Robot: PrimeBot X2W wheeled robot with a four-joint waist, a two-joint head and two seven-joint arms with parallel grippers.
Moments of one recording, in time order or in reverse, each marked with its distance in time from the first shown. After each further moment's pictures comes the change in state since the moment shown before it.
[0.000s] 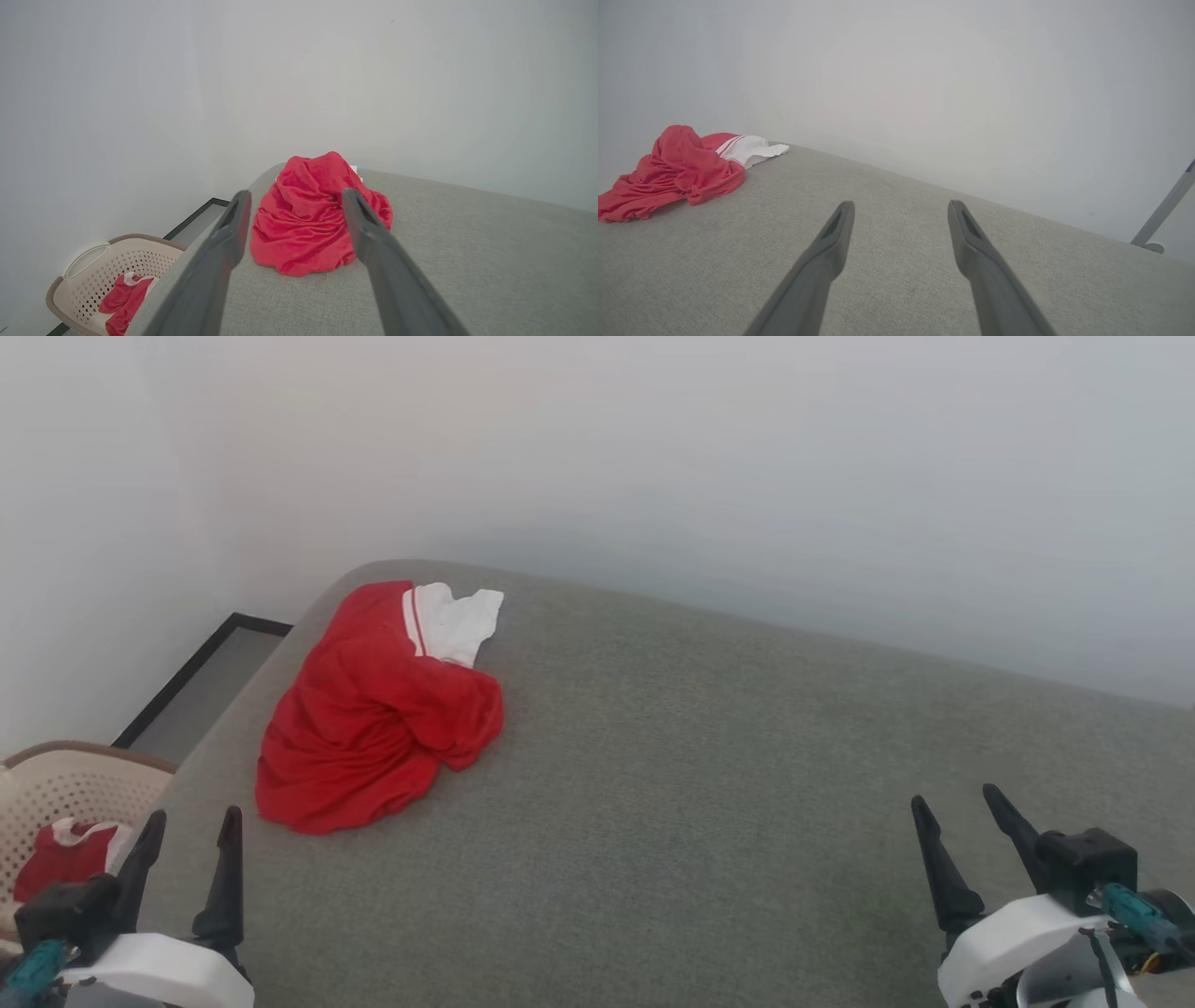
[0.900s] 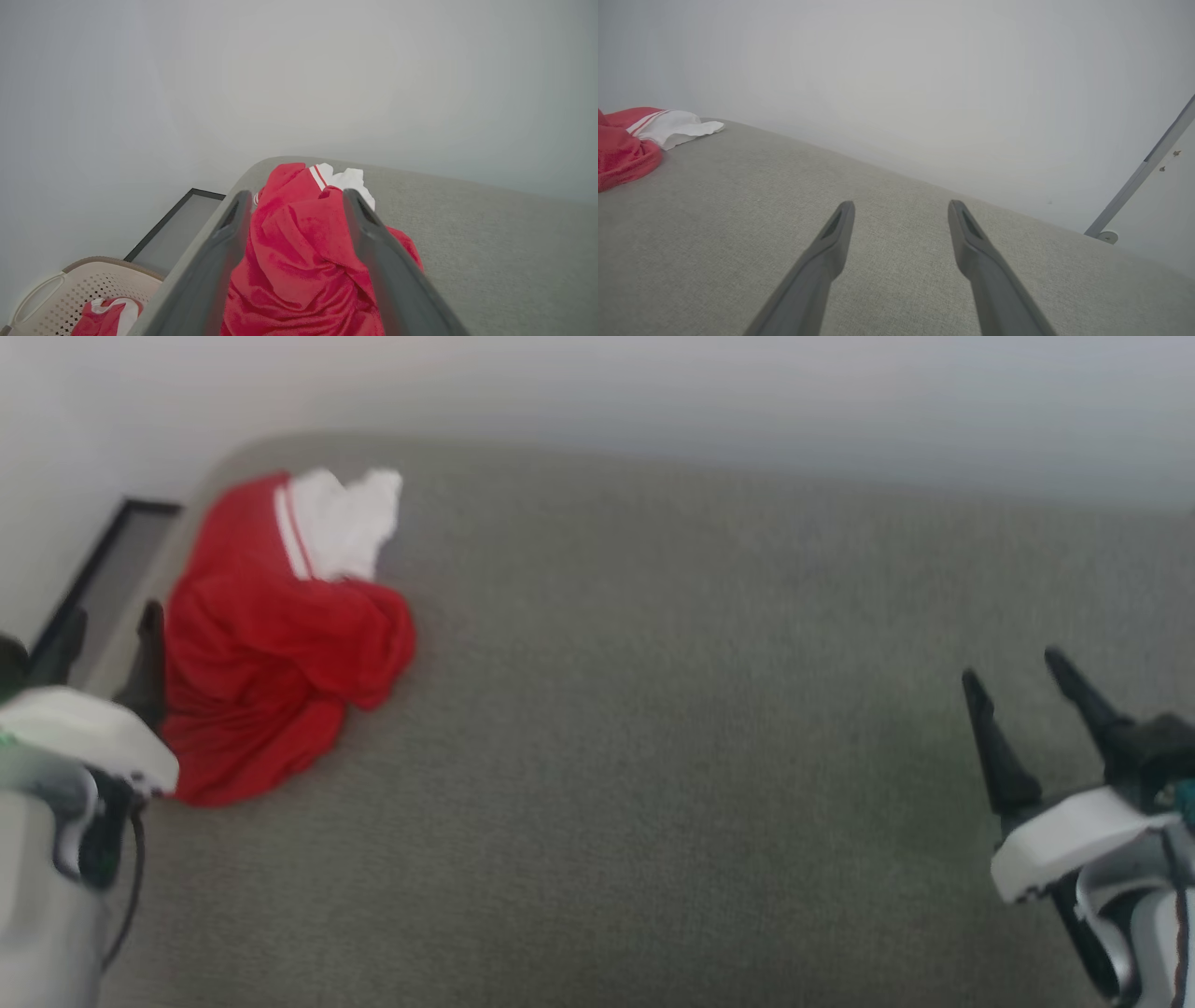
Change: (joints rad) left arm -0.494 0.103 -0.059 0.366 -0.123 -0.032 0.085; right arm -0.110 -0.089 -0.009 -0.168 -0.038 0.000 0.089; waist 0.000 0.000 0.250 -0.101
